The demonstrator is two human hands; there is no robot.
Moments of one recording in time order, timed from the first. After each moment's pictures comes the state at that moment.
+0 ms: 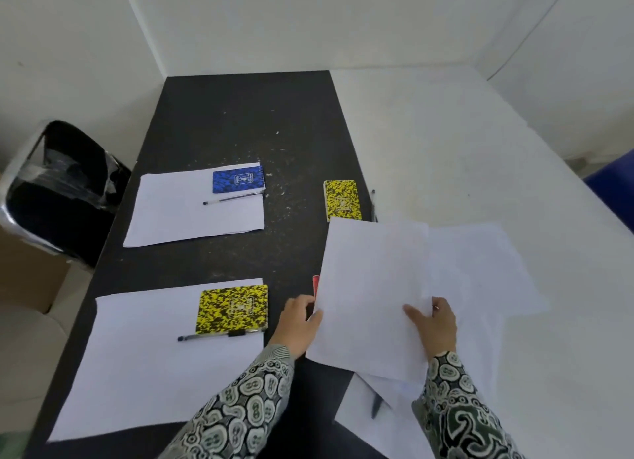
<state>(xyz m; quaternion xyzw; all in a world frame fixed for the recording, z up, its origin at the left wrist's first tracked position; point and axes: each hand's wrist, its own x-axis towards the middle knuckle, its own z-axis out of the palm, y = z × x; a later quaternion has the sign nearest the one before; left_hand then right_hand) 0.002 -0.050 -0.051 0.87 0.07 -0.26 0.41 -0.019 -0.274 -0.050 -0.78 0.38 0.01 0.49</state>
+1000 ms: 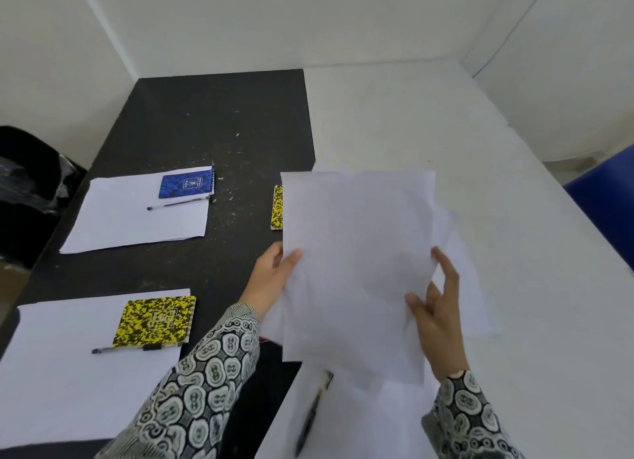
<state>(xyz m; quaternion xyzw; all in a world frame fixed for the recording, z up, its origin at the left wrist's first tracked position) 0.065 -0.161 0.004 0.74 0.11 -0.12 0.66 -0.010 -0.392 0.001 -0.72 0.08 -0.05 0.68</state>
